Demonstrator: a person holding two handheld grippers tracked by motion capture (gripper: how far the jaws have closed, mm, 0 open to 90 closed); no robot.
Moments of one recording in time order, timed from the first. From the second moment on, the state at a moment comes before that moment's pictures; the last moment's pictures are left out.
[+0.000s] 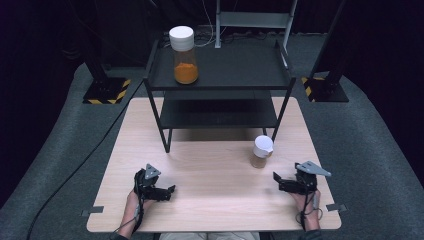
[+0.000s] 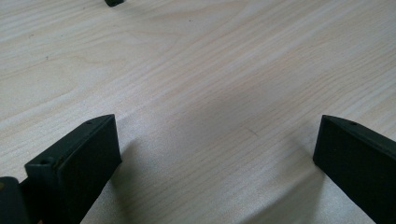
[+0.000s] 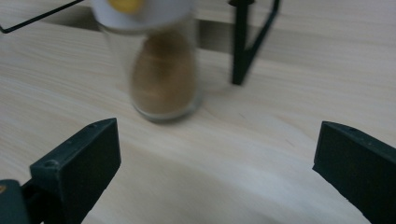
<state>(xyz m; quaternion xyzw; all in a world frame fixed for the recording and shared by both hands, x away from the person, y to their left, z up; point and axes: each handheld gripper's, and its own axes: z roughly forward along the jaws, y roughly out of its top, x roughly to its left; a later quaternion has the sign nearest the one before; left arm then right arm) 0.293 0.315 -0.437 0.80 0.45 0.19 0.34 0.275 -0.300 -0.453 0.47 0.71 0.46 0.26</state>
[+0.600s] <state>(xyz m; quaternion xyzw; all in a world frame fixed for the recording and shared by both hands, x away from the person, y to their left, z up) 0.293 0.315 -0.437 0.80 0.45 0.19 0.34 0.333 -0.231 -0.447 0.44 0.72 0.45 0.29</state>
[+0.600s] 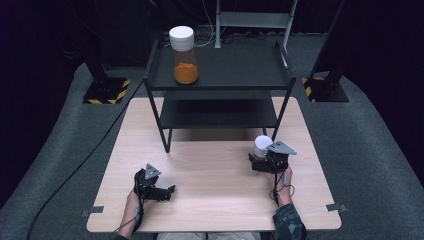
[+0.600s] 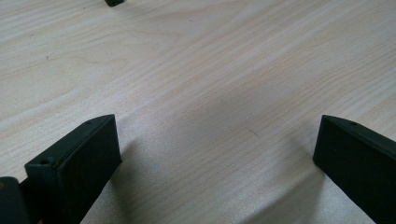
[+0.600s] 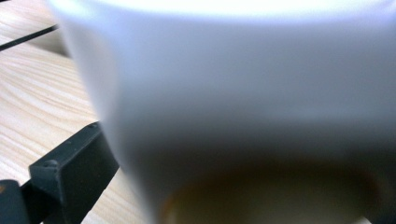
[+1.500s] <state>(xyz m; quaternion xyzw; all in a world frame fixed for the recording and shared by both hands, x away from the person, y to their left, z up) 0.293 0.315 -0.437 0.80 0.45 0.19 0.34 0.338 -0.235 -0.454 0.42 0.72 0.47 0.28</state>
